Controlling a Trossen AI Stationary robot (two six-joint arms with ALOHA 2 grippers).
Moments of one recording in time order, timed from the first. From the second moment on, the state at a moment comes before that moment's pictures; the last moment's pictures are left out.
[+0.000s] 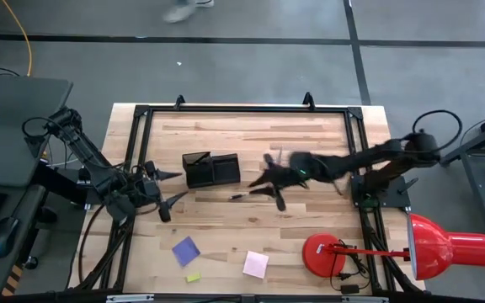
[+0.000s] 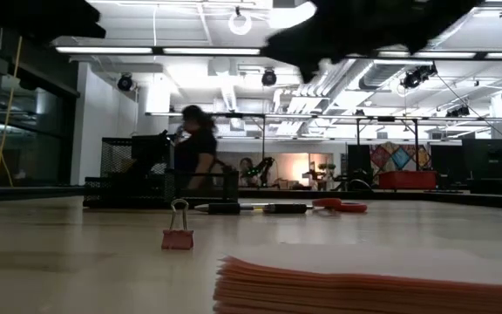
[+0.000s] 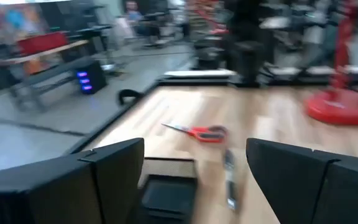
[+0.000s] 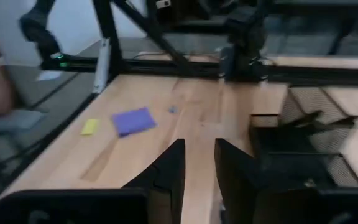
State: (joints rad) left arm -0.72 0.78 0.39 0.02 -1.25 -0.22; right arm 0.05 1.46 0.71 0.50 -0.16 -0.02
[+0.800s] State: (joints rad) left arm -0.25 0.79 0.39 0.12 -0.81 -0.08; right arm 0.23 1.44 0.46 0.38 0.45 0.06
